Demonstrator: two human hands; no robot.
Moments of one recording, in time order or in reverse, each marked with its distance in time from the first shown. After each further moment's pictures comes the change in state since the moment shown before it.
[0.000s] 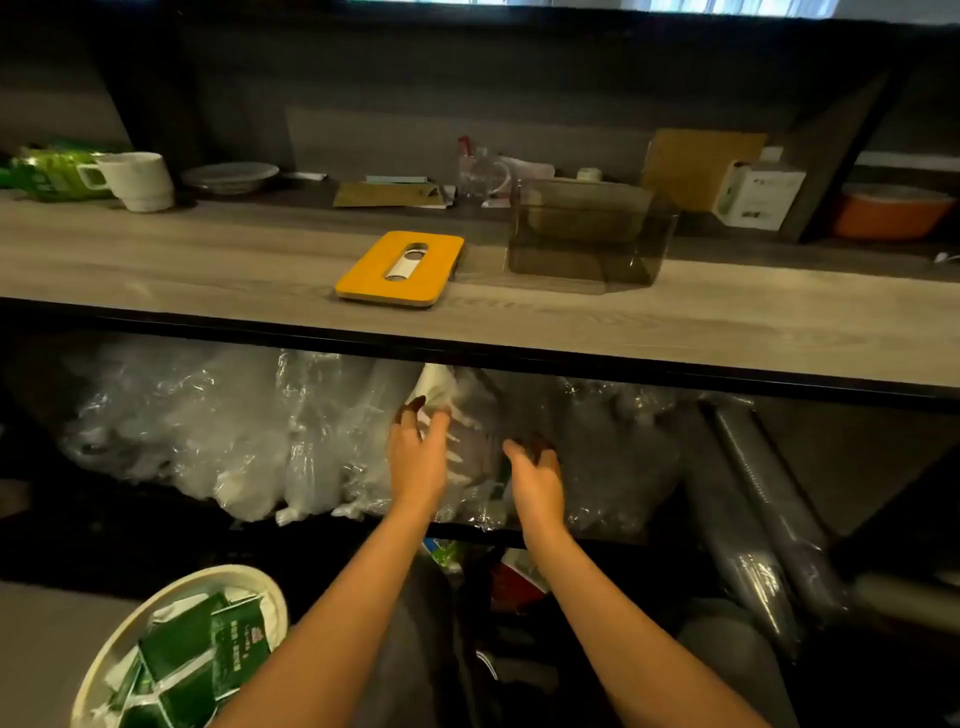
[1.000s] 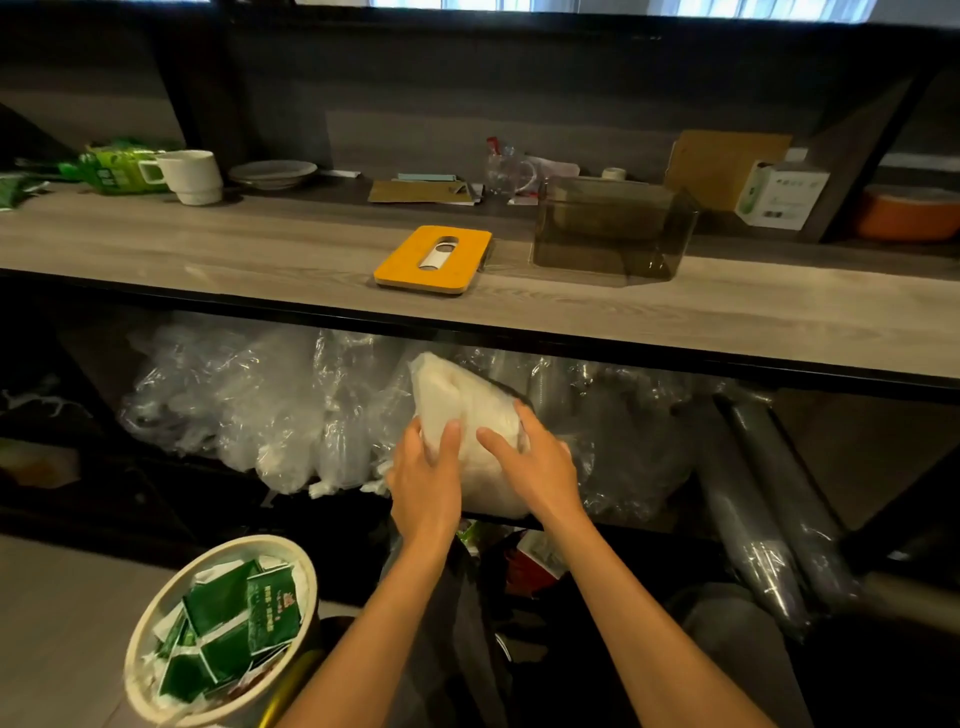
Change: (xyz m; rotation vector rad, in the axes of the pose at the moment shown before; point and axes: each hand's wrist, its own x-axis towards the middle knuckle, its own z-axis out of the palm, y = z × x) left_hand -0.079 0.011 -0.038 0.186 0.120 0.016; right_hand -0.057 -0.032 -0.005 -0.536 -0.204 -0.285
